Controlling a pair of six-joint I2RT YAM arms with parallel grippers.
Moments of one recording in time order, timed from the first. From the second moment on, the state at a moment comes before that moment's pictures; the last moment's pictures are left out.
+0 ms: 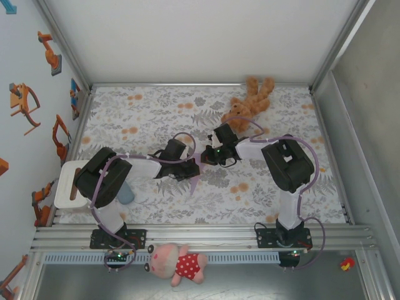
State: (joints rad) left arm -0.73 1.77 0.76 0.07 0.42 -0.86; right arm 0.59 1.95 1.06 -0.12 -0.53 0.66
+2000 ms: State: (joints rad) left arm -0.38 1.01 0.53 -0.50 0.15 -0.77; right arm 0.96 2.08 1.57 -0.88 0.23 0.82
